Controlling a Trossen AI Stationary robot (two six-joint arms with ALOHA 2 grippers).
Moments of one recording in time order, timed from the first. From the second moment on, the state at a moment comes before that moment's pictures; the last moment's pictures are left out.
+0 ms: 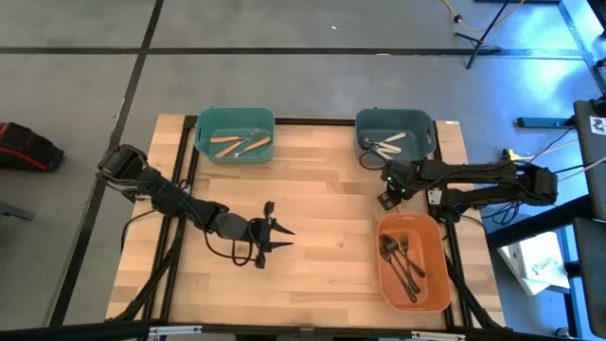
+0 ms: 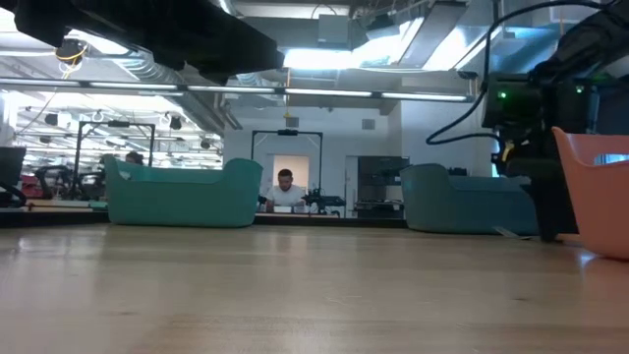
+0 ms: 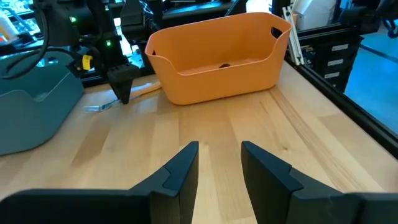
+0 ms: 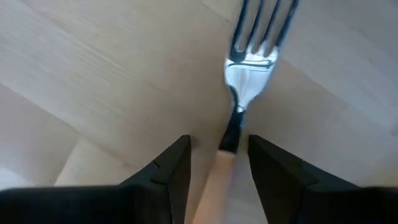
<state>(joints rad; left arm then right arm) -0.41 1.49 0.60 0.61 -0.36 0.04 -0.34 1.14 0.45 -0.72 0.01 0.63</state>
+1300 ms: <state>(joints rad) -0.41 1.49 0.60 0.60 -0.36 0.04 -0.34 1.14 0.63 -0.69 -0.03 0.41</state>
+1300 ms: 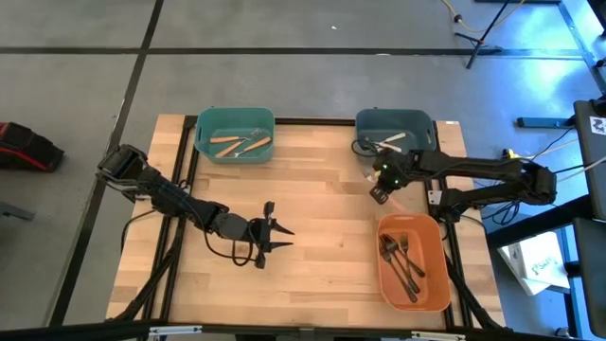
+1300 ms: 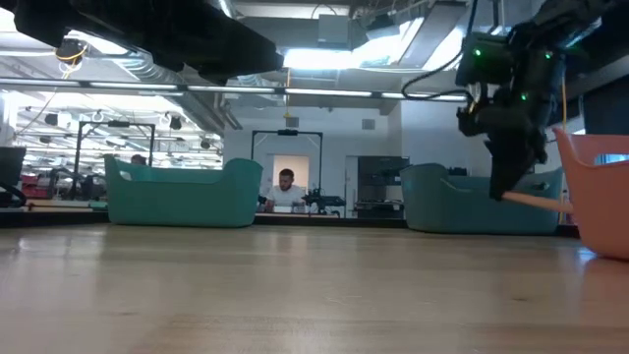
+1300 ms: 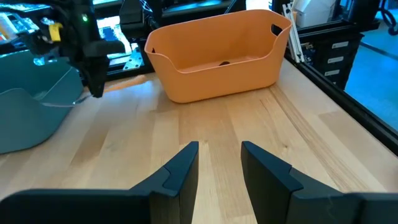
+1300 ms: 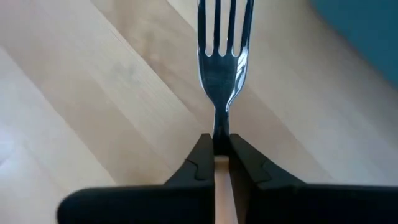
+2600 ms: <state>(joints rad) -0.41 1.49 0.60 0.59 -0.36 -0.02 -0.78 1.27 1.11 -0.99 0.01 -0.01</state>
